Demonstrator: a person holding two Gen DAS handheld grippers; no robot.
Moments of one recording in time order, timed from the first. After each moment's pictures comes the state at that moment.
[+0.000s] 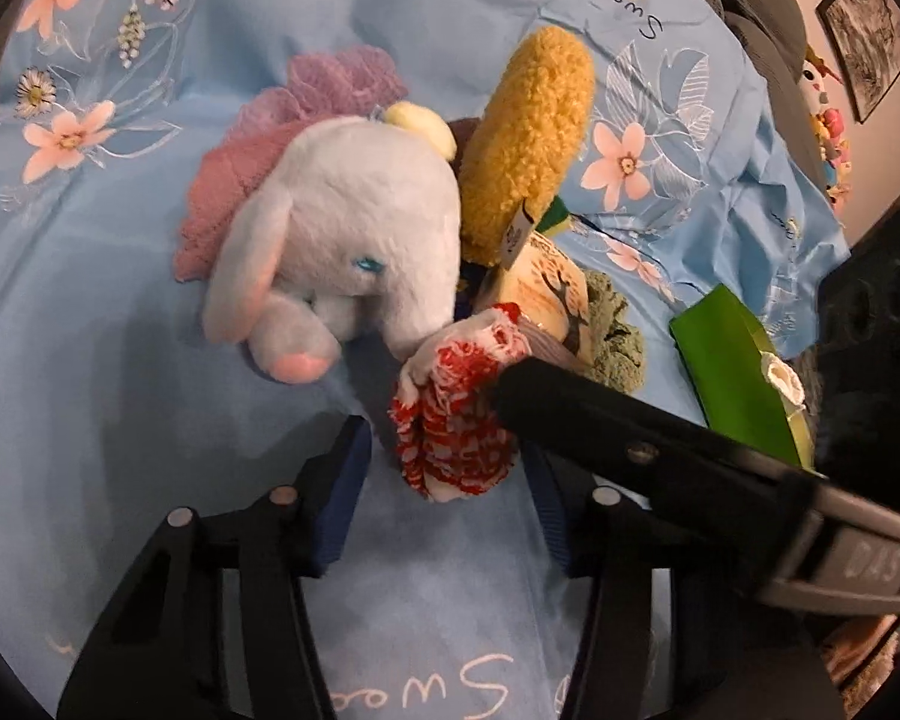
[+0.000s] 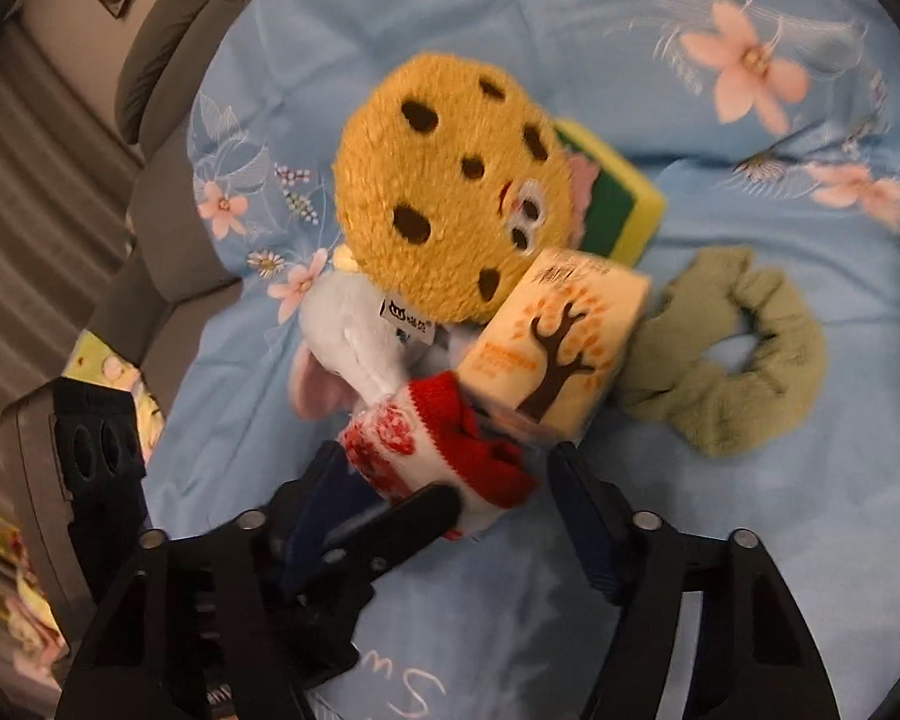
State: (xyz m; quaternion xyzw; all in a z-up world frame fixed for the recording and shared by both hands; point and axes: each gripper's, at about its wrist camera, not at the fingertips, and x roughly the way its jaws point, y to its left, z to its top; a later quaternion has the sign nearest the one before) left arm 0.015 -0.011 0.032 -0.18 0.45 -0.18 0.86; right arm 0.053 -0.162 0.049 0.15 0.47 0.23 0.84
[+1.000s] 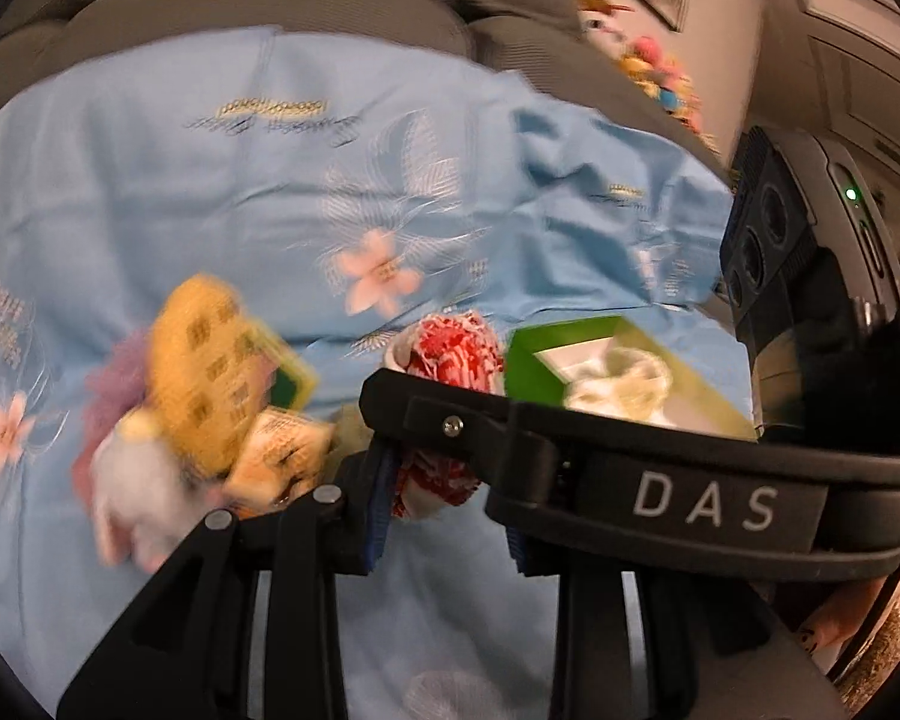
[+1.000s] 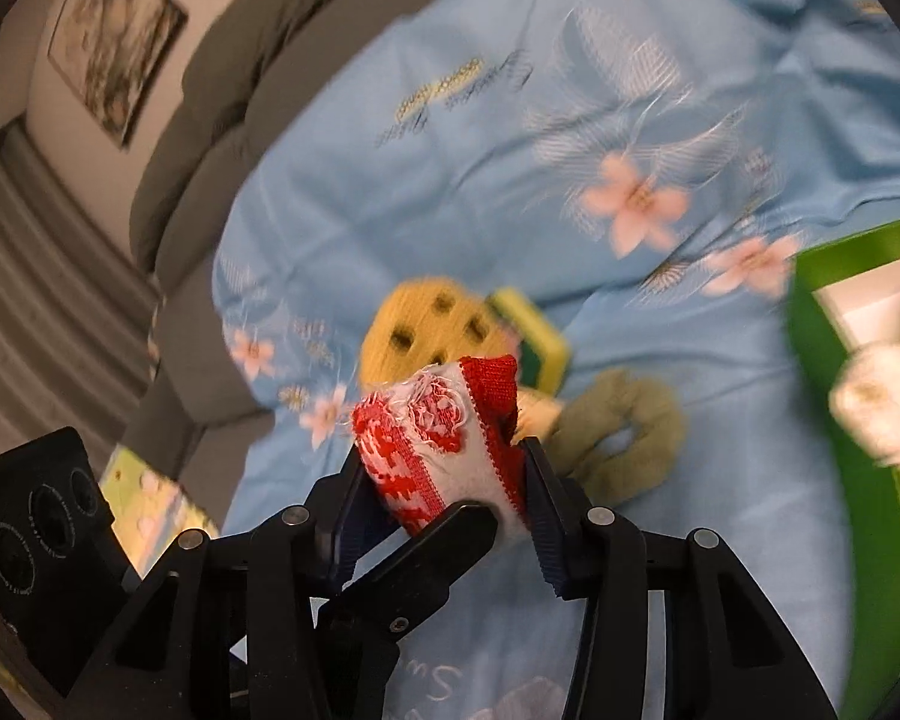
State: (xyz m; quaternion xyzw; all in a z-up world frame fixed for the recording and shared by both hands) left arm -0.023 -0.122 0.142 -0.02 0.30 -0.30 0.91; right arm 0.010 -0.234 0.134 0.24 0.35 0.17 0.89
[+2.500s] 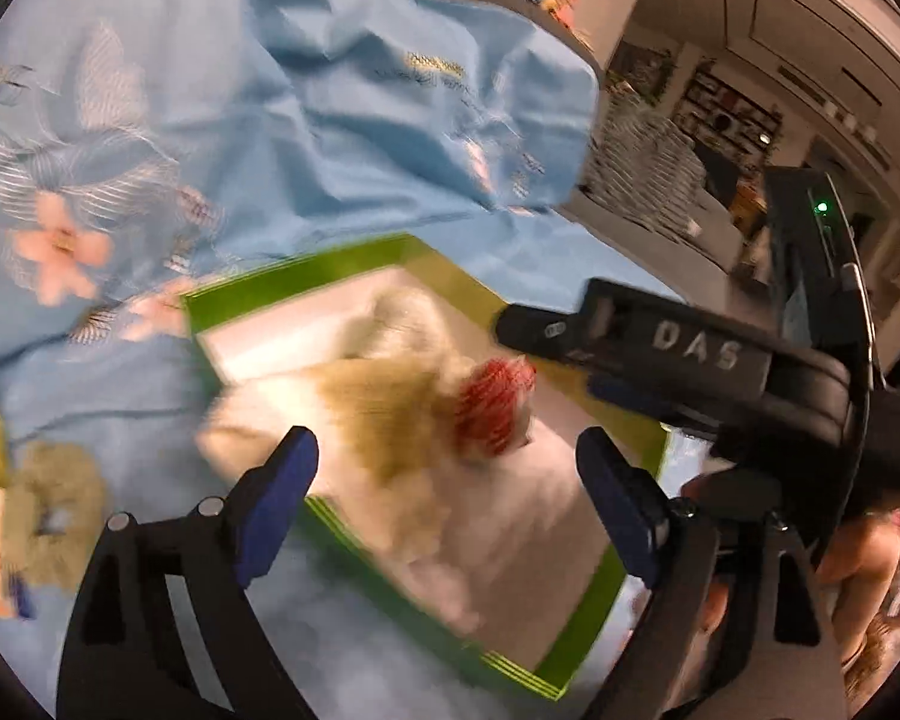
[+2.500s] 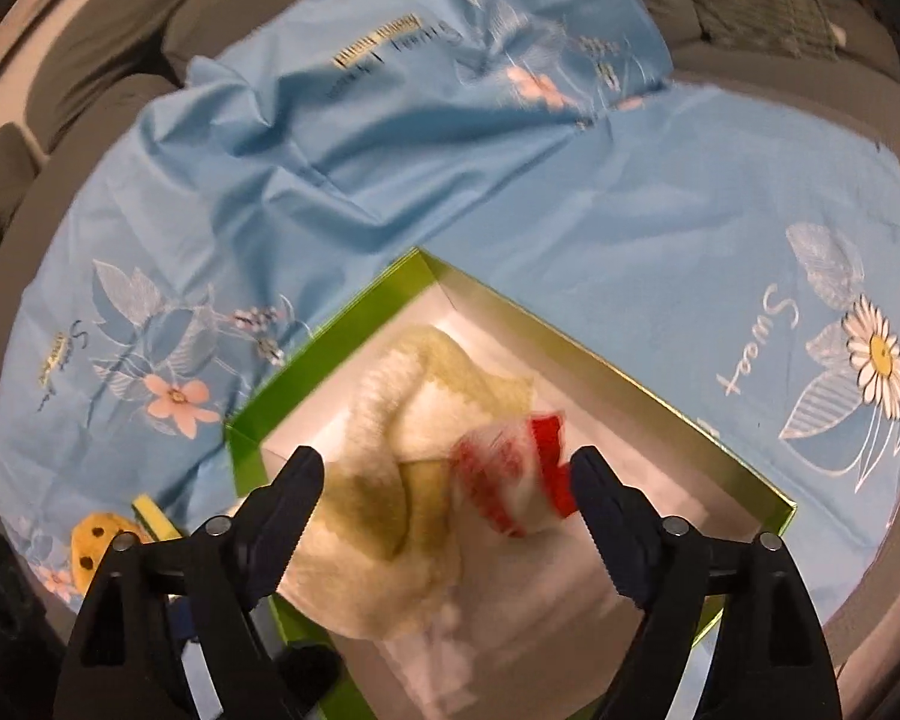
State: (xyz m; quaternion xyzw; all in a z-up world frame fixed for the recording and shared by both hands) left arm -0.013 -0.297 0.120 0.02 0.37 -0.45 0.81; right arm -0.057 -0.466 0.107 0.32 0.34 -0.19 0.86
